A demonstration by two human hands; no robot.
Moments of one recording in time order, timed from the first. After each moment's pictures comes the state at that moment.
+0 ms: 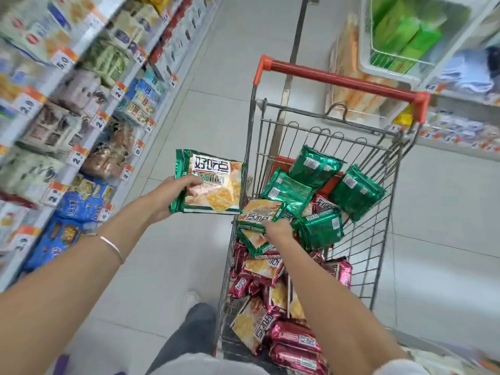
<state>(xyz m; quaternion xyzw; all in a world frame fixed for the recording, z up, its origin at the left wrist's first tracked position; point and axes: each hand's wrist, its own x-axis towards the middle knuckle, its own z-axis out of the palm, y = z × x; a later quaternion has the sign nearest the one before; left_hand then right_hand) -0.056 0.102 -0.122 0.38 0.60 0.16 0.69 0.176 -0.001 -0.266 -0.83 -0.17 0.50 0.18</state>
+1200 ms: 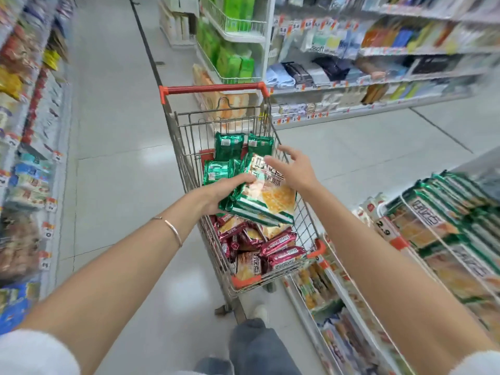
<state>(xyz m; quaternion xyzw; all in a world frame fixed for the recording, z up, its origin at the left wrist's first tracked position) -0.031 -0.093 -0.023 0.62 0.29 -0.12 0.72 0.099 -0.231 0.008 -0.84 -0.26 0.19 0.44</state>
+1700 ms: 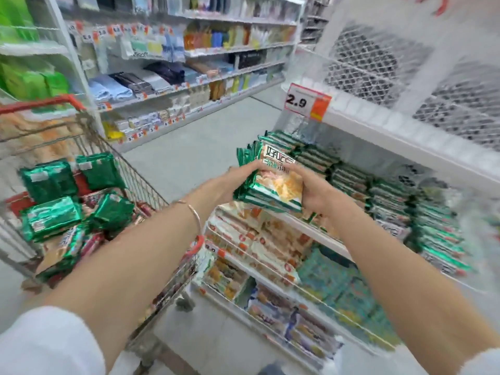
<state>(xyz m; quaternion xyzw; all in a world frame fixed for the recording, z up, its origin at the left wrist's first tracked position) 0.121 -0.394 0.020 0.66 0.00 -0.25 0.70 0.140 -0.593 0.027 -0.67 0.11 0.24 0.69</state>
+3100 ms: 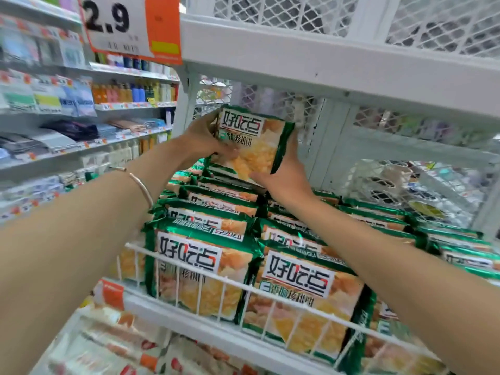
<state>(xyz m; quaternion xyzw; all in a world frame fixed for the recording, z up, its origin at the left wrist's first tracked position) 0.433 -0.585 -0.038 0.76 -0.21 0.02 0.62 0.349 -0.770 -0.066 -0.89 -0.05 -0.26 0.38</state>
